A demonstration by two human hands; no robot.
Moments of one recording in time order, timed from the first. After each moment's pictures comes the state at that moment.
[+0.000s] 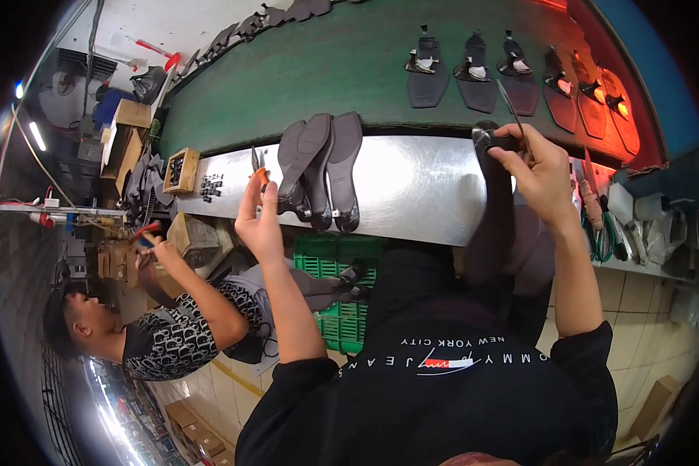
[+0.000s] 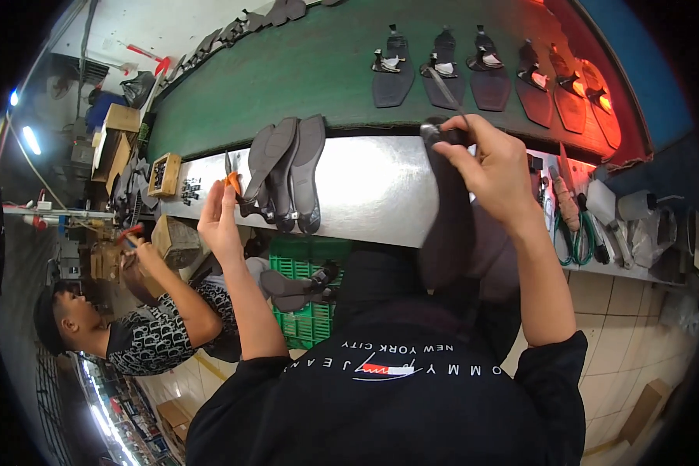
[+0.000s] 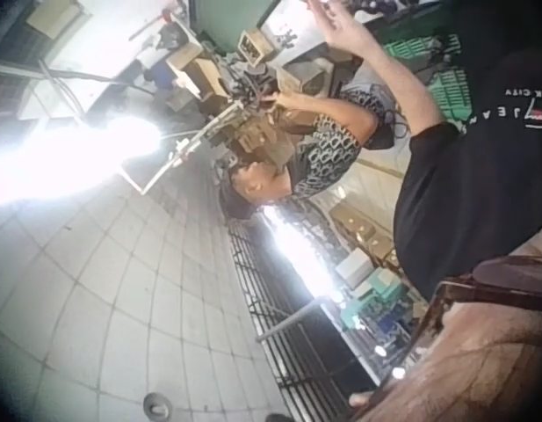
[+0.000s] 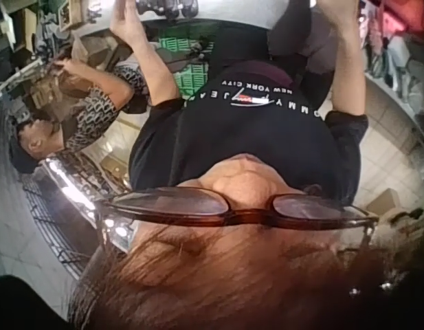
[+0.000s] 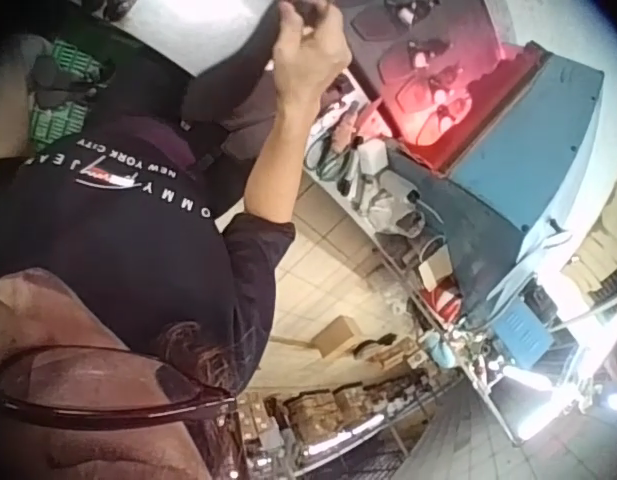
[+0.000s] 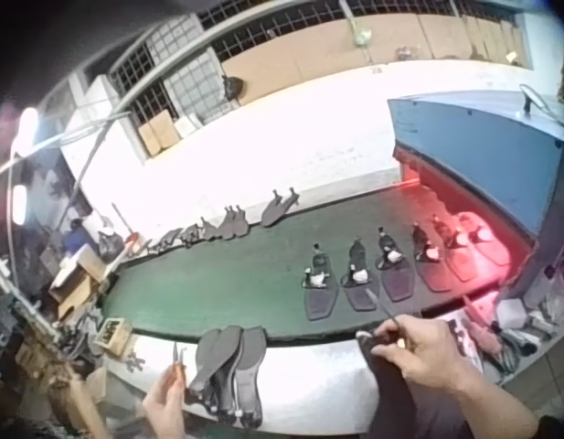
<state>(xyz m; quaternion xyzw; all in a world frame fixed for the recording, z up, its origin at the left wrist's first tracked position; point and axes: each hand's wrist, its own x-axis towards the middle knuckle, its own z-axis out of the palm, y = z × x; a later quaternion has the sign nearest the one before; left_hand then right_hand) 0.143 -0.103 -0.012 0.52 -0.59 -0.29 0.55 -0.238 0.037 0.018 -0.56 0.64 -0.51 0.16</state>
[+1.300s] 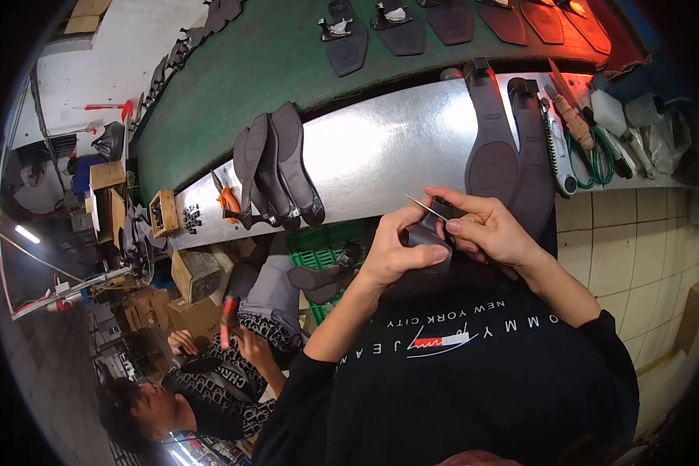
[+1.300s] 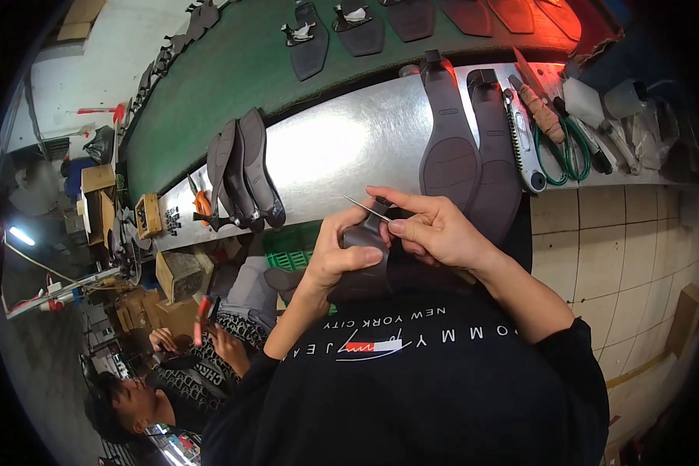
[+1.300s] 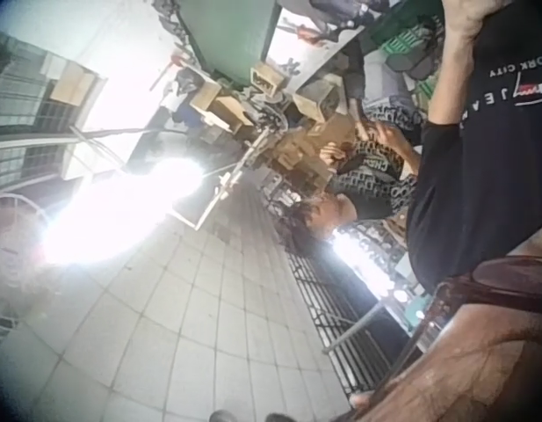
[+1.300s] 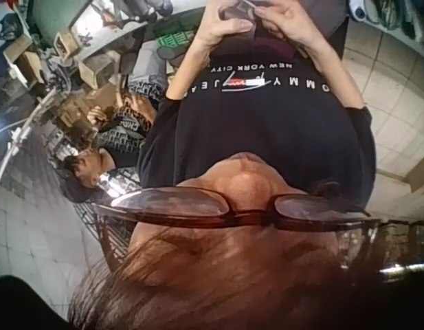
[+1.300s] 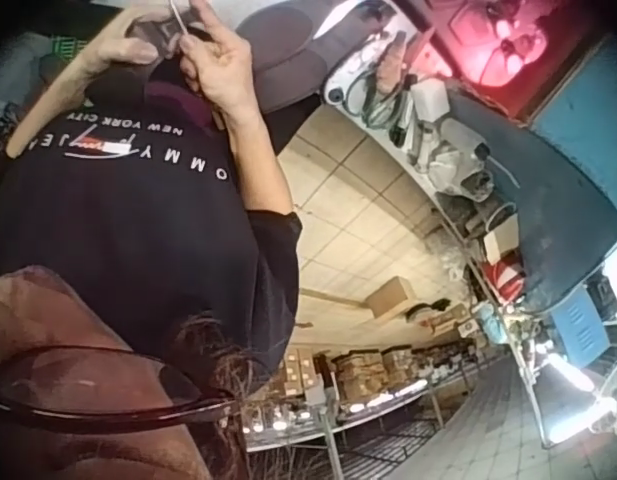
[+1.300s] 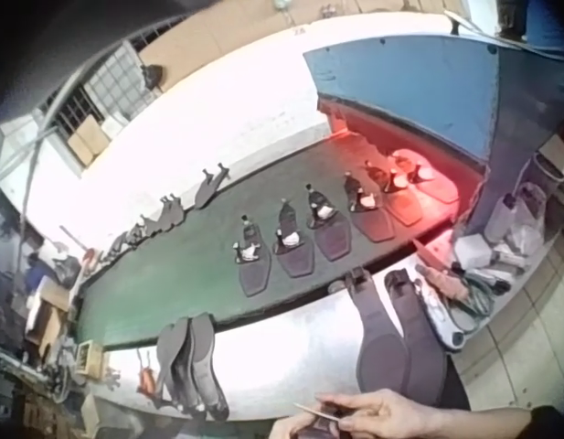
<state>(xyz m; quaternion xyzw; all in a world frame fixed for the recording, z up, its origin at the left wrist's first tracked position) -0.013 0.025 -0.021 0.29 -0.57 -0.77 0.04 -0.184 0.140 -0.033 -0.22 0.41 -0.52 0.72</state>
